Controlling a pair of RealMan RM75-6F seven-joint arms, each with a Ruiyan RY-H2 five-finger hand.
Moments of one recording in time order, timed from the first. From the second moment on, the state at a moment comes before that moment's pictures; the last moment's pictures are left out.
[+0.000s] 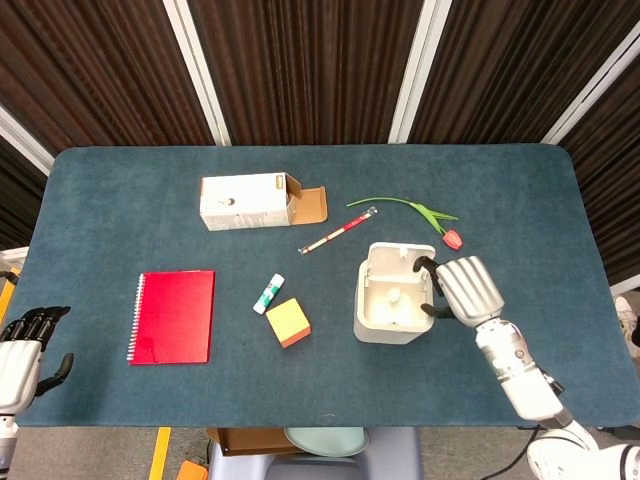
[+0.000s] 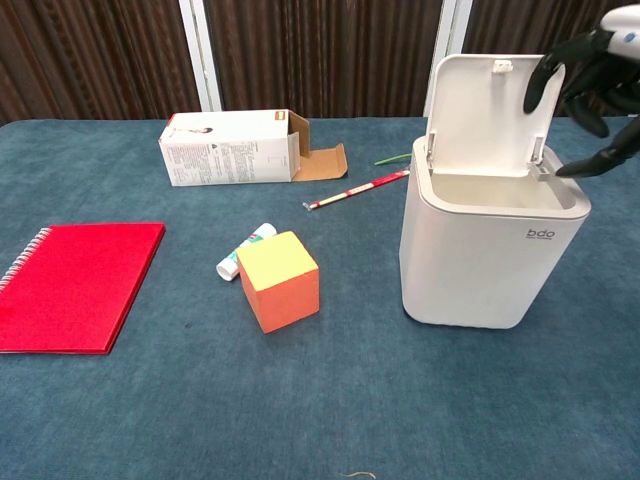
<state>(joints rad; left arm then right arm) -0.08 -1.10 -0.03 -1.66 1.49 1.48 0.16 0.50 -1.17 0.19 -1.86 -1.30 1.16 -0.34</state>
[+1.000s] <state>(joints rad) -0.07 -1.11 -0.03 -1.68 1.51 1.50 0.20 0.08 -1.10 0.09 -1.72 -1.26 1.54 -0.29</state>
